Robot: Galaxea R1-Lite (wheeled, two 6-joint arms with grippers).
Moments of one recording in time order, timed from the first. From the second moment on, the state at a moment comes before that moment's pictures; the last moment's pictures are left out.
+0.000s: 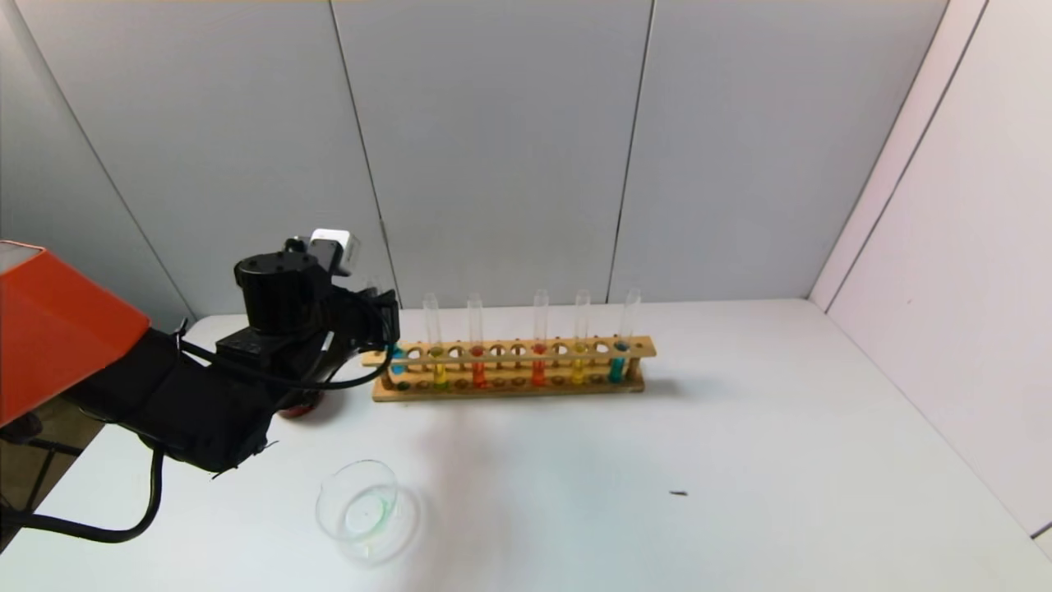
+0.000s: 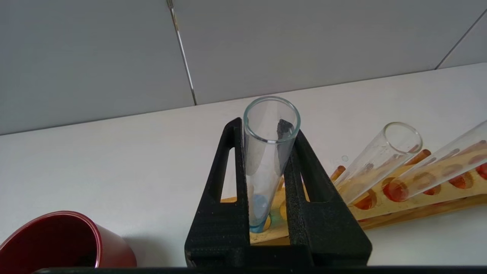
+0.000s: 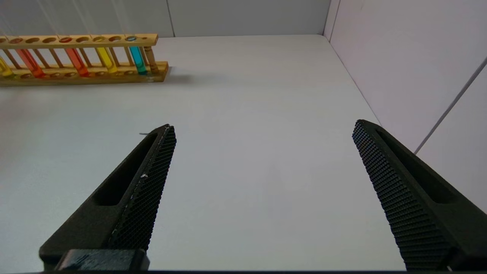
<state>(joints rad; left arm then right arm) -0.30 1.97 -0.80 -1.04 0.13 -0.03 0.00 0.00 -0.01 0.03 -0.01 0.01</state>
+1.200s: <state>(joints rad) -0.30 1.66 -0.93 -0.66 0.16 0.00 0.00 0.00 -0.01 0.03 -0.01 0.01</state>
